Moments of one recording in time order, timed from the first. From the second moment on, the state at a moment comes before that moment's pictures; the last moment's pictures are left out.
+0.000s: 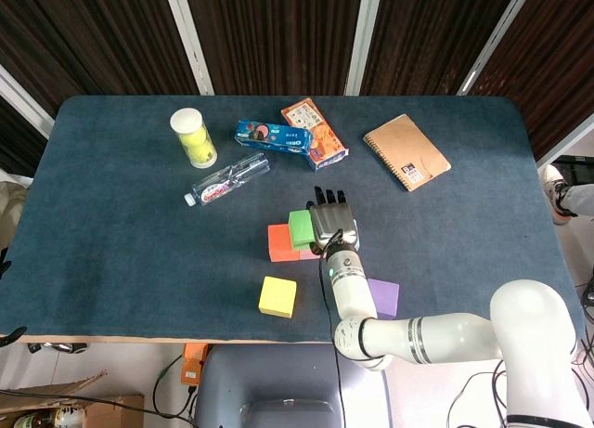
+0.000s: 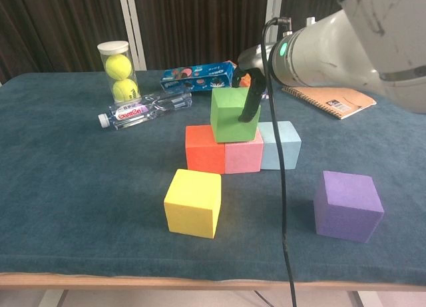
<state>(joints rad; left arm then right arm) -0.10 -1.02 -0.01 -1.36 1.44 1.35 -0.22 1.28 -1.55 0.36 -1.71 0.02 1.26 -0.99</state>
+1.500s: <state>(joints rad) -0.09 -1.02 -0.02 -1.35 1.43 1.34 -0.23 1.11 -1.36 0.31 -1.97 -0.26 1.23 -0.87</state>
